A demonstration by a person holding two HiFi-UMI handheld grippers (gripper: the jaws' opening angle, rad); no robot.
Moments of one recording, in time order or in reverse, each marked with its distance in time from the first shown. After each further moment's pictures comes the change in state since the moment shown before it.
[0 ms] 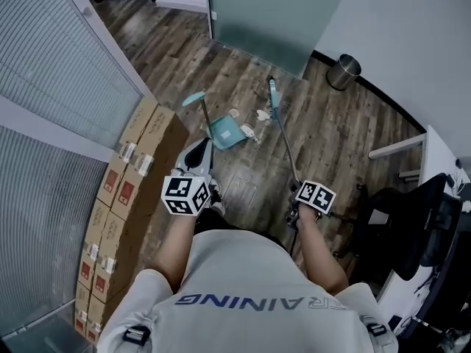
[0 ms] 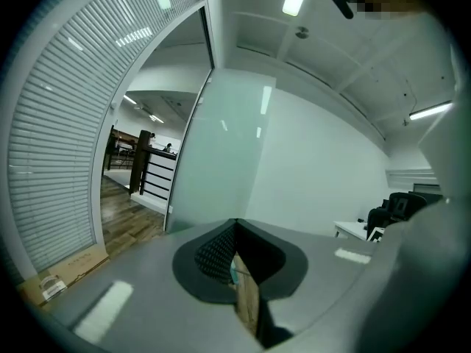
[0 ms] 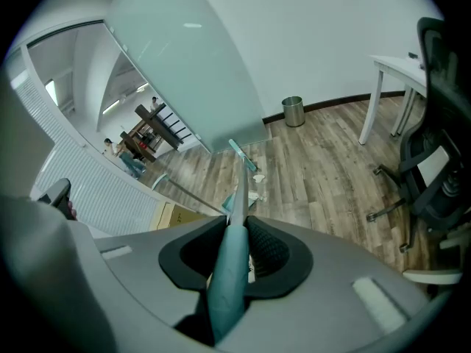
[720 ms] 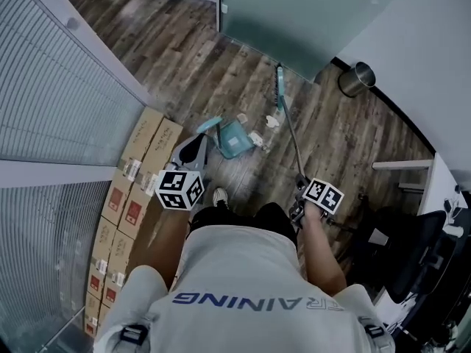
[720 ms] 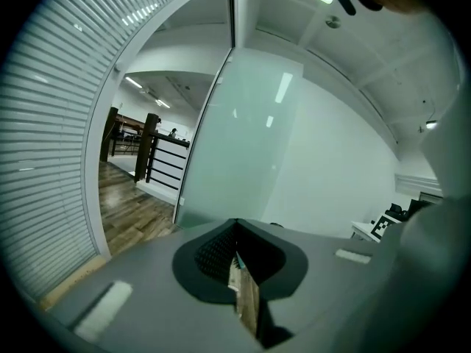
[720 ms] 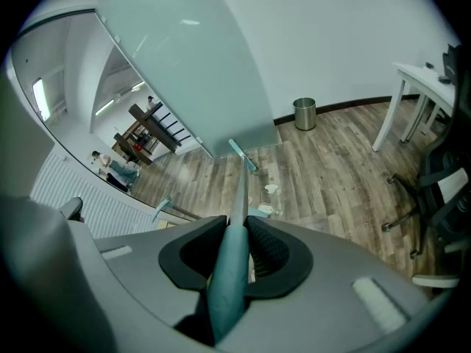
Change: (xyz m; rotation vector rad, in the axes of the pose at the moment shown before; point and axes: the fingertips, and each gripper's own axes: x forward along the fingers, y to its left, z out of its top) left arm 0.122 0.157 0.032 -0.044 0.107 0.021; right arm 0.094 0.108 0.108 0.027 0.007 -0.013
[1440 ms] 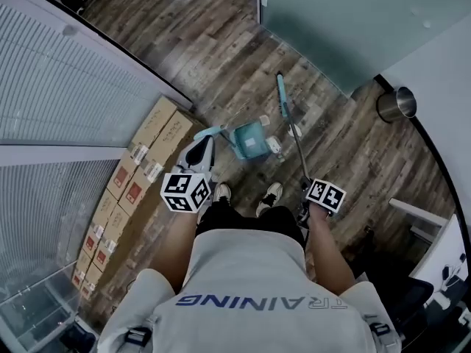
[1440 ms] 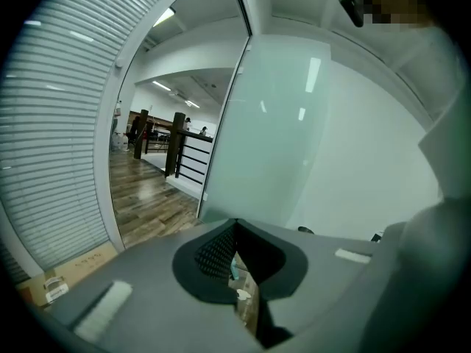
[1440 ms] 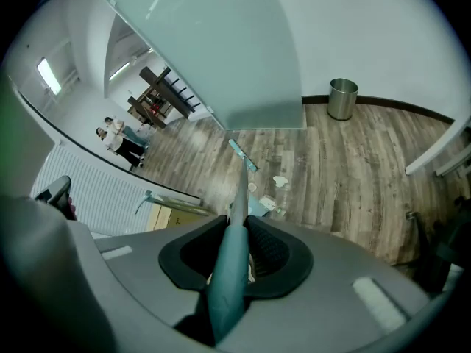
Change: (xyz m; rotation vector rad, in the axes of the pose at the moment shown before) left arm 0.082 -0.018 -0.003 -0.085 0.027 0.276; right arm 0.115 -0.031 0.086 -0.213 0.276 0.078
